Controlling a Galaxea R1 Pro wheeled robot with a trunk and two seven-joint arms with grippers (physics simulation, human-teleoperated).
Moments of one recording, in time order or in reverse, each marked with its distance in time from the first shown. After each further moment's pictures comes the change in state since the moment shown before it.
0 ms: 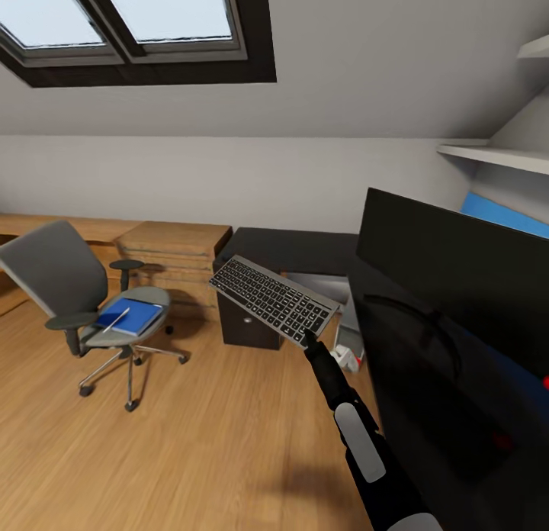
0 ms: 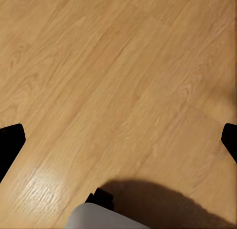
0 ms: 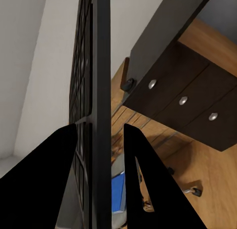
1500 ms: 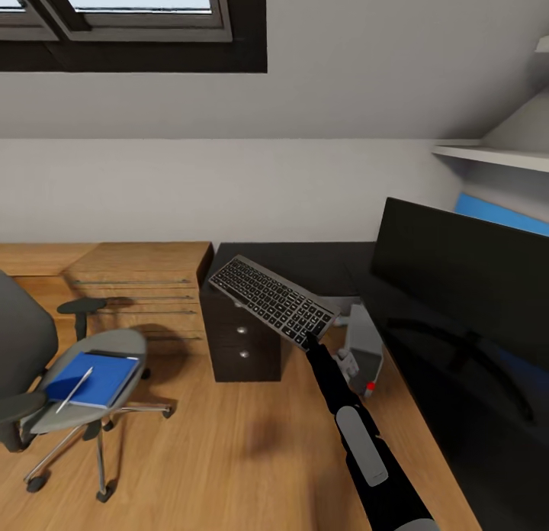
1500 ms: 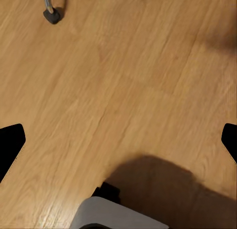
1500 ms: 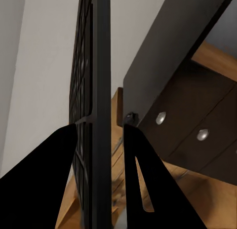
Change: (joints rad) left arm 0.000 0.000 0.000 0.030 -0.017 -0.001 -0.001; right arm 0.015 0.000 -0.001 -0.001 -0.068 -0.002 0.003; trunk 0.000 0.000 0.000
